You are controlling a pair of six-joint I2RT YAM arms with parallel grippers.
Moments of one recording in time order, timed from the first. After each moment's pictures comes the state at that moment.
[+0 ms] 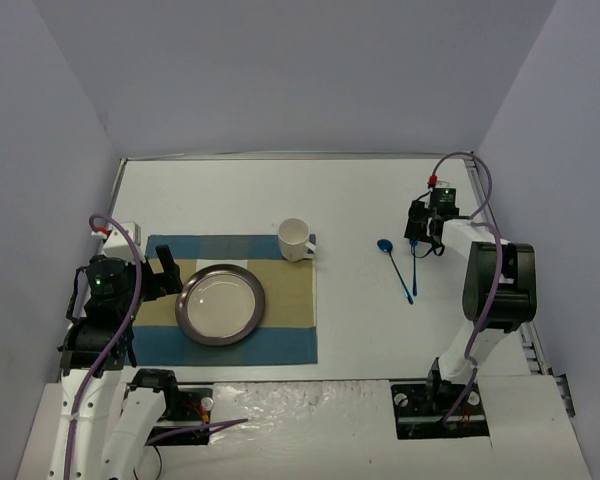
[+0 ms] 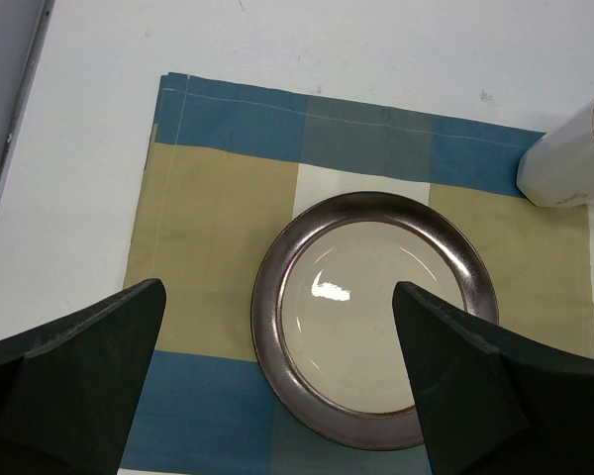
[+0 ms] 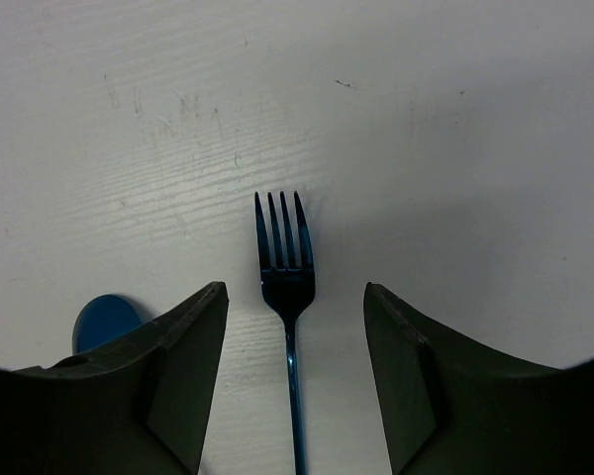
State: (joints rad) left arm -0.04 0.58 0.84 -0.74 -0.06 -0.17; right arm -0.06 1.78 1.03 -0.11 0.03 0.16
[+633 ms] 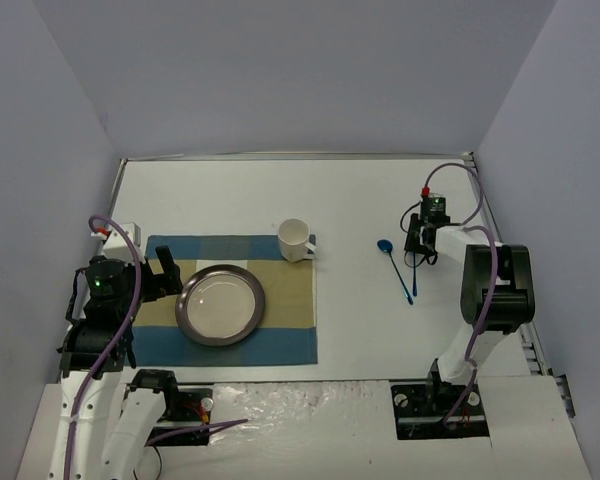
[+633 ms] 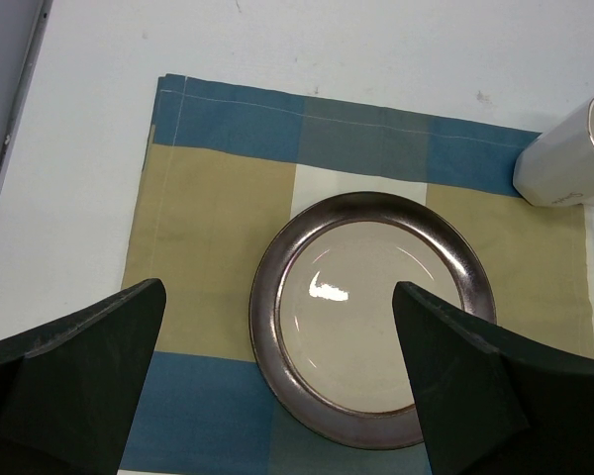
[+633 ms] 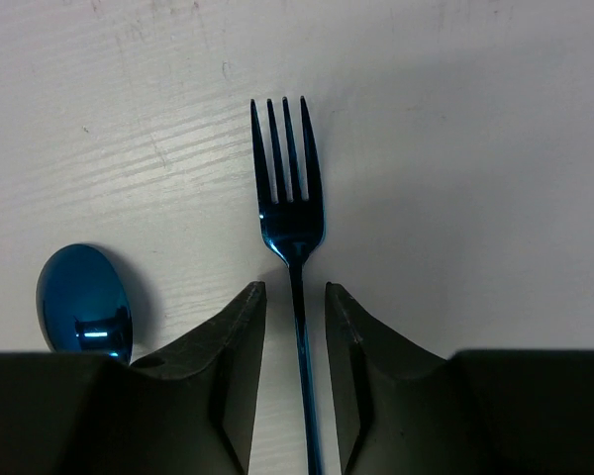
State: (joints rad) left arm -0.04 0.57 0.84 -0.74 -0.06 -0.17; right arm -0.01 1.77 0.96 -0.14 0.08 0.20
